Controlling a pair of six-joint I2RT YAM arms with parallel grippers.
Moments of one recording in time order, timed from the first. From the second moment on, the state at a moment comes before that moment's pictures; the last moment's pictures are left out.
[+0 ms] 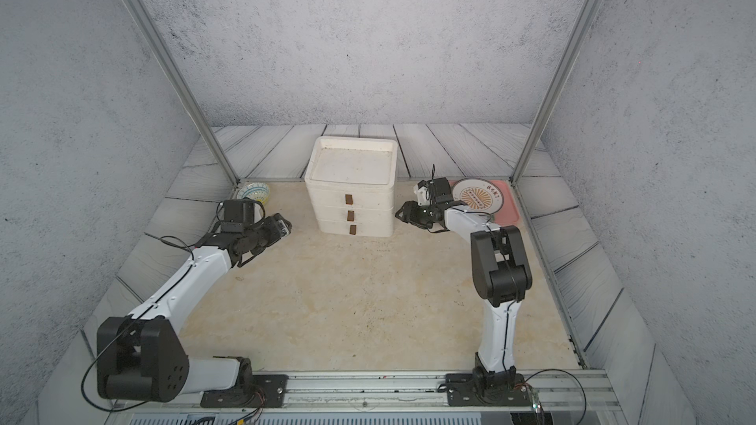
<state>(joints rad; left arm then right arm) -0.08 1.35 0.99 -0.42 0.12 -0.59 0.24 1.95 1.42 -0.32 -0.51 0.40</state>
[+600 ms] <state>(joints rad) -0.06 1.15 0.41 0.19 -0.25 -0.14 0.22 1.01 0.55 -0.04 0.32 0.17</state>
